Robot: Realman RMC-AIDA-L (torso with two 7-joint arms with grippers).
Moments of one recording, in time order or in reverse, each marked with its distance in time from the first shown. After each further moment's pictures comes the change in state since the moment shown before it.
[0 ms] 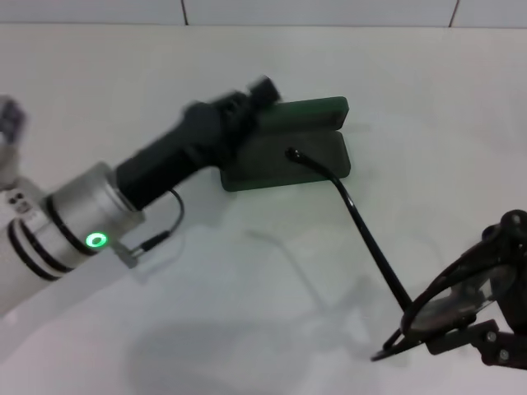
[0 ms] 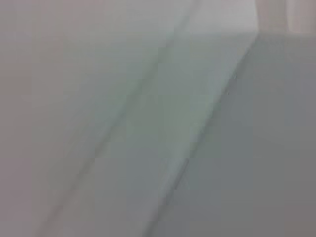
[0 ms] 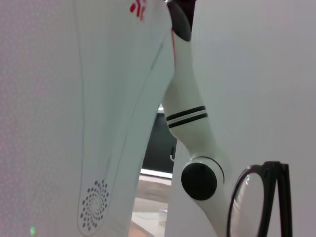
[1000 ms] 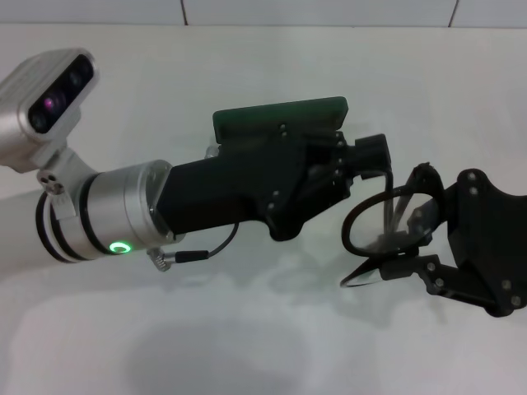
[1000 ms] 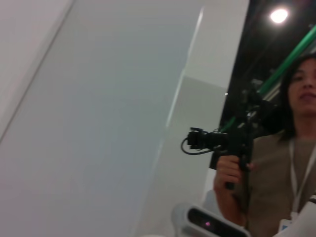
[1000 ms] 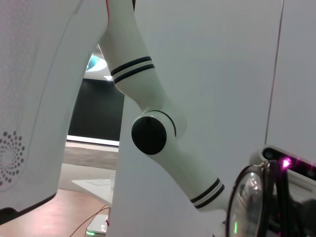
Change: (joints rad) left arm -0.102 -0.001 0.021 0.116 0.229 0.236 -0.013; right arm 0.024 -0.006 0.000 0.049 -0.037 0.181 -0.011
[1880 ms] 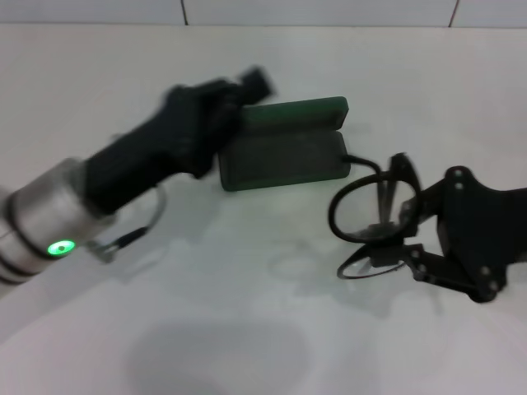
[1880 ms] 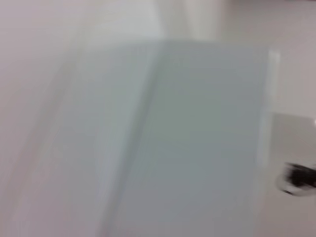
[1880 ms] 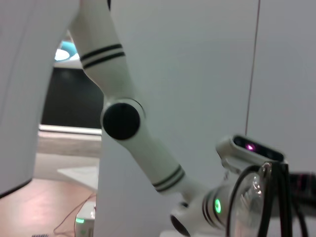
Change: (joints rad) left arm 0.127 0.003 -0.235 -0.044 -0.013 -0.042 0.087; right arm 0.005 -0.002 -0.002 0.012 -0.034 0.067 0.035
